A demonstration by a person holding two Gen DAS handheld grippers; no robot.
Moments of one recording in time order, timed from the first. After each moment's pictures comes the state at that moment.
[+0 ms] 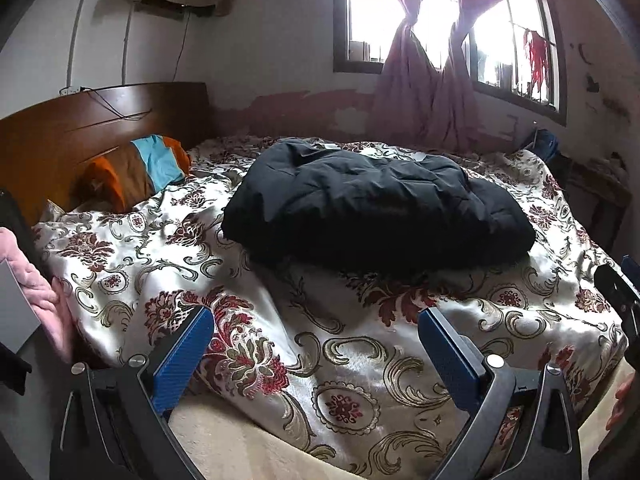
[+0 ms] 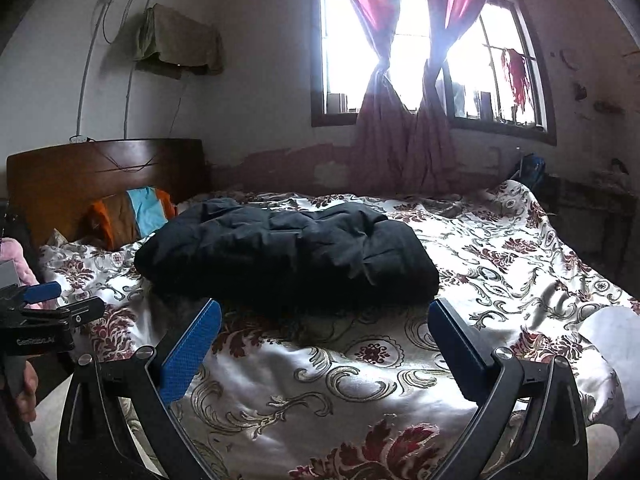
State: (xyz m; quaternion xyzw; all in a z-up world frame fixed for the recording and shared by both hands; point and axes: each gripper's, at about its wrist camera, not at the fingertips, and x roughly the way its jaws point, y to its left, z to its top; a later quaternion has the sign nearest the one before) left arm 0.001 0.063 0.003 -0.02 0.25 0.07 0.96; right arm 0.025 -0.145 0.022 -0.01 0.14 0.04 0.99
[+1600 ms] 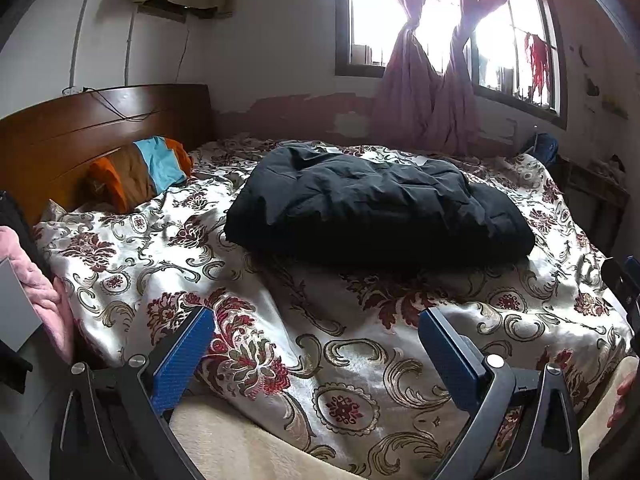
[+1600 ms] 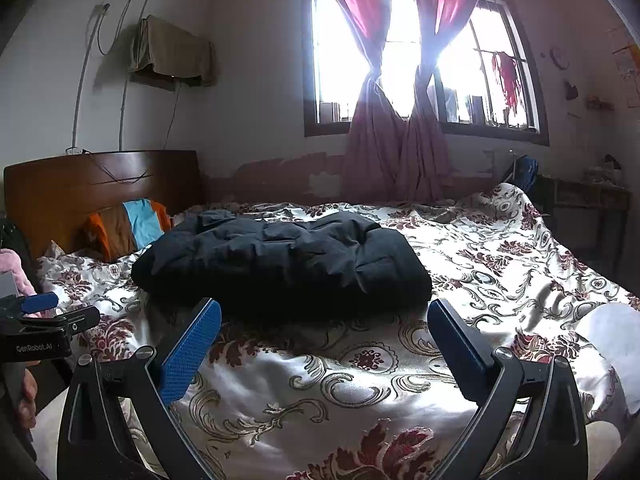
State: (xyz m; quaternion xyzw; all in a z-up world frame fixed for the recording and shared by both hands) left arm -0.003 0.062 0.005 -0.03 0.25 0.07 0.97; right arm 0.022 -0.148 0.024 0.00 0.12 0.03 0.99
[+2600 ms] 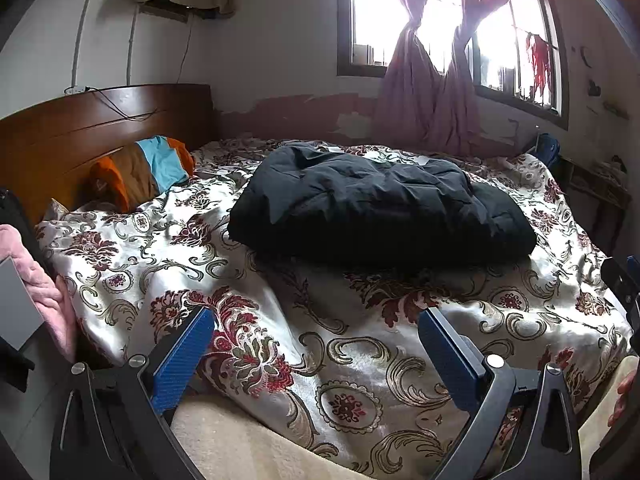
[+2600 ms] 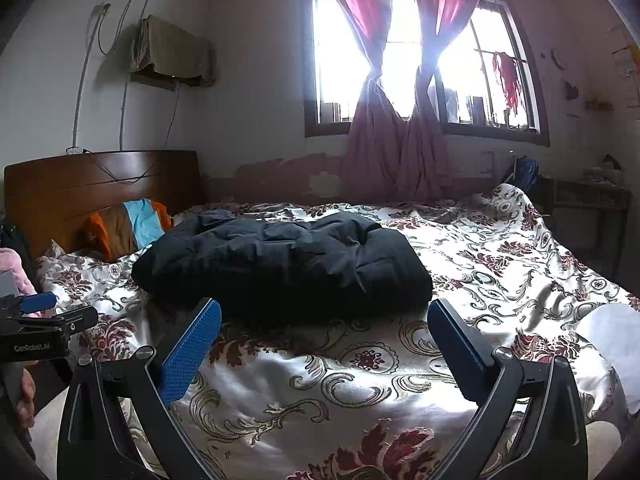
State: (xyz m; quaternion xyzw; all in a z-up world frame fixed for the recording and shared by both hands) left arm -0.008 0.060 0.005 -0.03 0.25 0.08 0.96; right arm 0.021 -0.147 0.023 0.00 0.12 0.03 0.99
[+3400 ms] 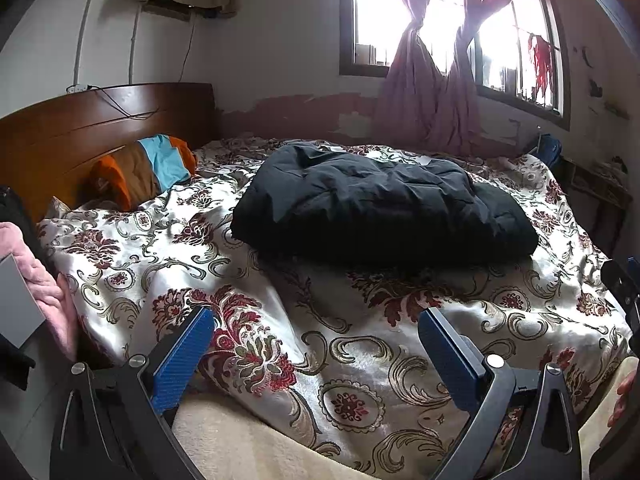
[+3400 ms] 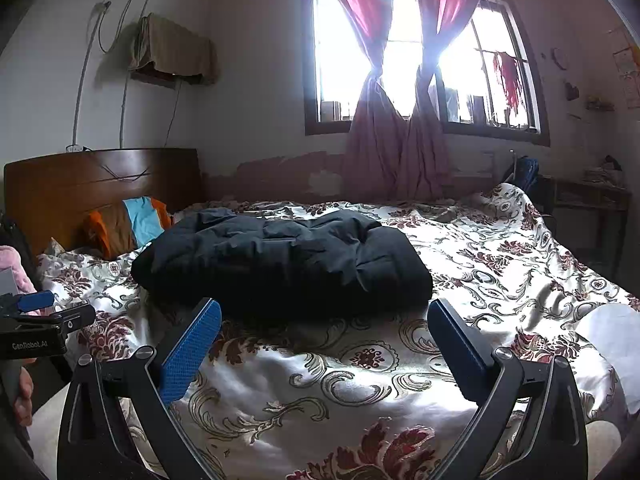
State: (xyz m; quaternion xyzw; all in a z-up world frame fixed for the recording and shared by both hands) left arm -0.009 0.060 0.004 -0.03 0.25 0.08 0.96; right arm 0.021 -0.147 0.021 0.00 0.12 0.03 0.99
